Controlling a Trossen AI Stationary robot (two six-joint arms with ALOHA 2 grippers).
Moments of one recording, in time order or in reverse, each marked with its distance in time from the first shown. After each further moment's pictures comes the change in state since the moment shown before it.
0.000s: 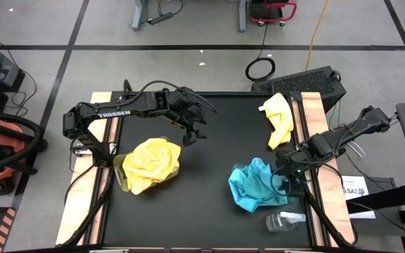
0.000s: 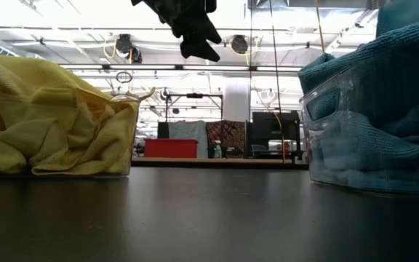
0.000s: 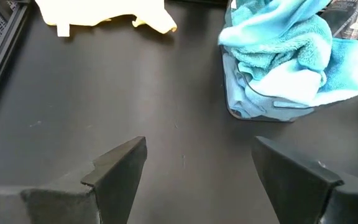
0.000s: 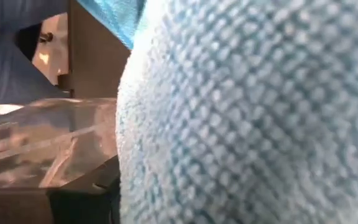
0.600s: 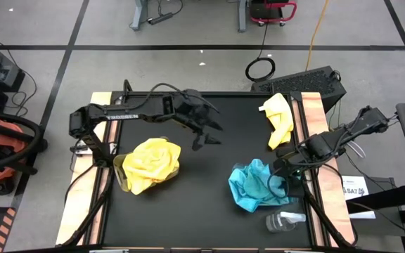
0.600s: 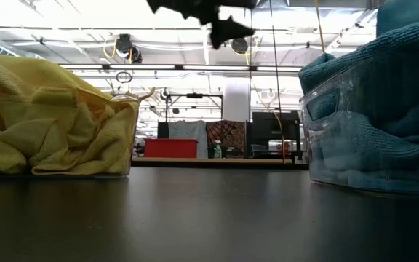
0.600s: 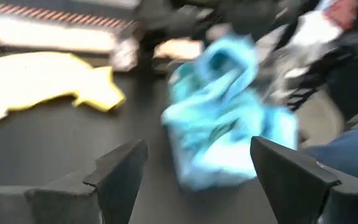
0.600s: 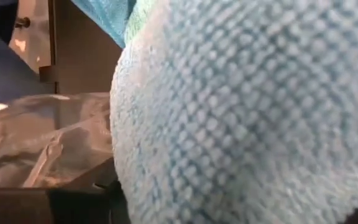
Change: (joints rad) left arm -0.041 0.069 0.001 0.323 0.184 -0.075; right arm 0.013 0.066 0.084 -0.088 0.038 -0.032
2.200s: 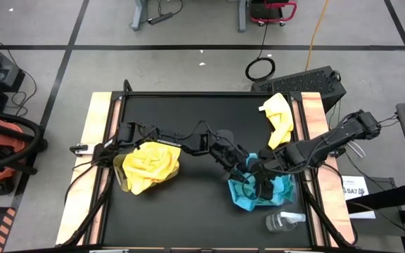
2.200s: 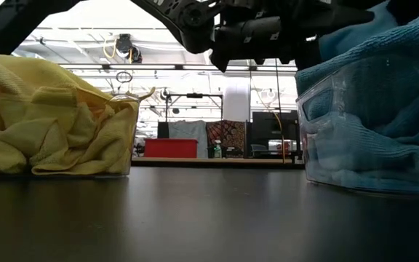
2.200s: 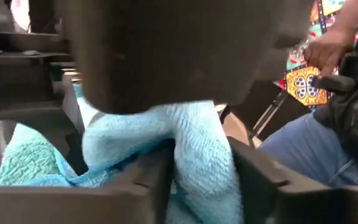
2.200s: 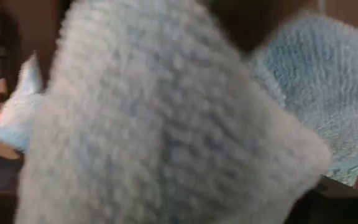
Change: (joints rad) left arm -0.203 0.533 0.148 0.648 0.257 -0.182; right arm -0.080 0.238 0.001 0.284 0.141 0.129
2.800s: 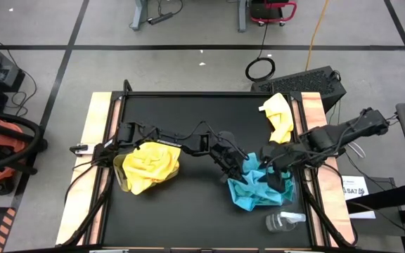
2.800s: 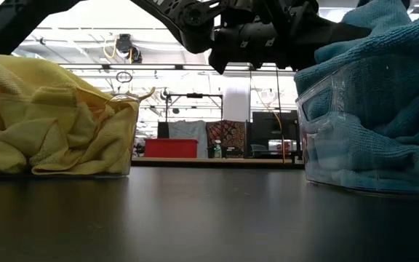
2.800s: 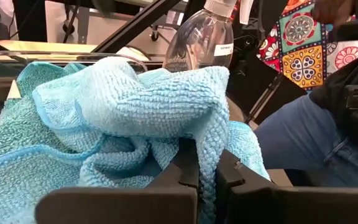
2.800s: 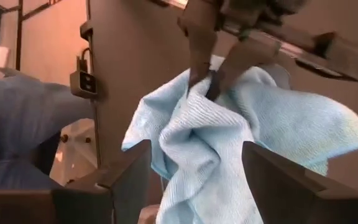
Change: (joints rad) left arm 0.001 0.000 0.000 -0.079 0.031 0.077; right arm 0.001 -0.190 0.160 -0.087 0.001 0.057
